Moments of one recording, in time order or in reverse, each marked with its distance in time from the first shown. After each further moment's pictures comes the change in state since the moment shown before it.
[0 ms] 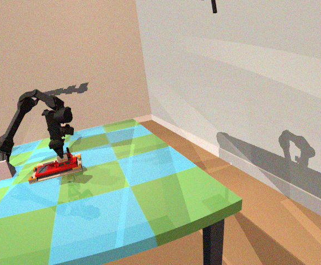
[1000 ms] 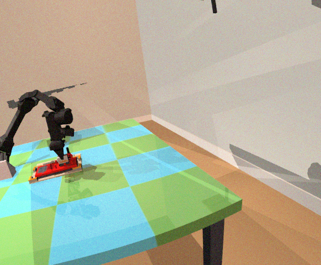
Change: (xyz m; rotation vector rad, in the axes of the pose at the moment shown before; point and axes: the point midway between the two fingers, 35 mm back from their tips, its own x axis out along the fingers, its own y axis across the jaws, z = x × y) arm 0.006 0.000 0.000 -0.012 0.000 0.000
